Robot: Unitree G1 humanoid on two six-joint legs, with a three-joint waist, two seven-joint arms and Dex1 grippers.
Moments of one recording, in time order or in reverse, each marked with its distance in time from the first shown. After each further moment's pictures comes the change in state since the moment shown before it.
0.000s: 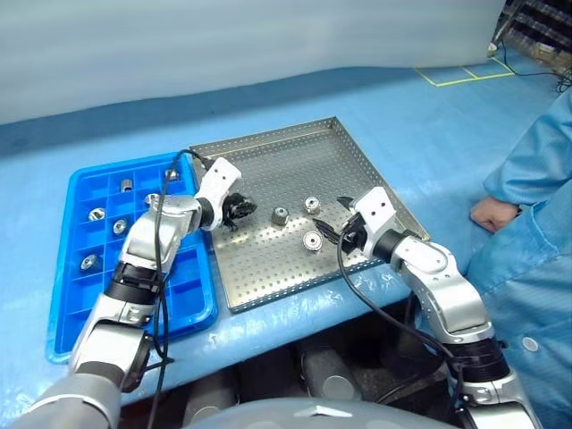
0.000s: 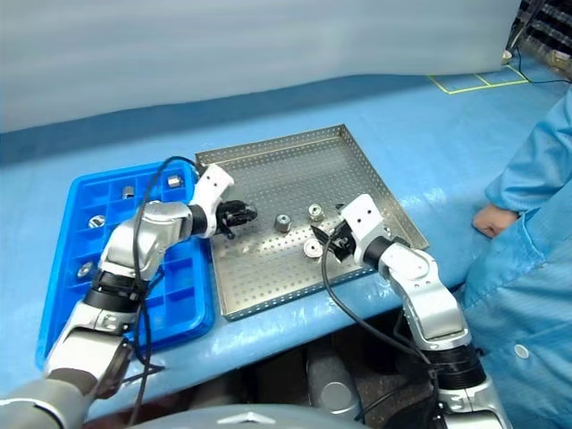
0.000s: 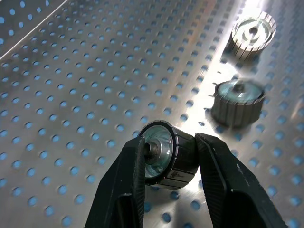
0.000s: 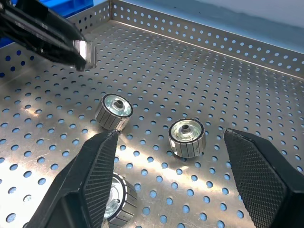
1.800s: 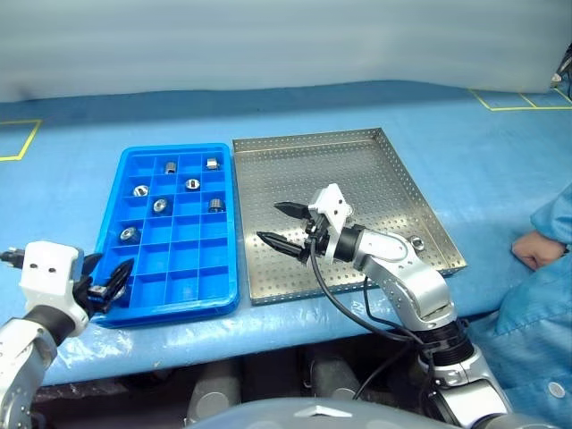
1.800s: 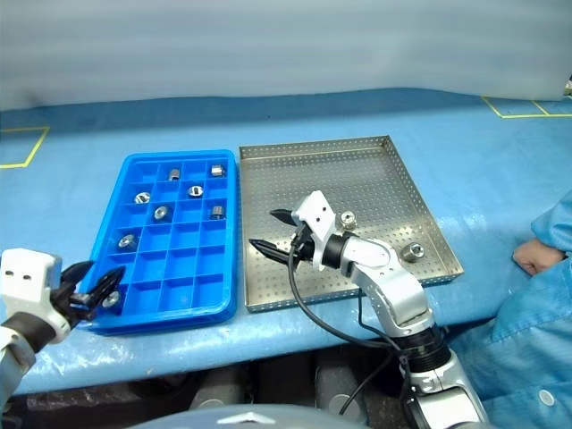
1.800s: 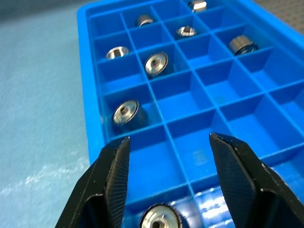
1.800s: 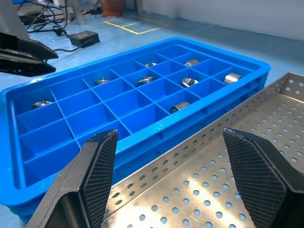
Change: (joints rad) left arm 0.891 0.059 0.703 -0.849 -0.242 0.045 0.205; right arm -0.122 0.090 0.132 0.023 0.173 0.013 0.168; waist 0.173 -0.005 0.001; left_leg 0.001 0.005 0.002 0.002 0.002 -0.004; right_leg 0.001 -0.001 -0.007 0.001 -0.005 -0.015
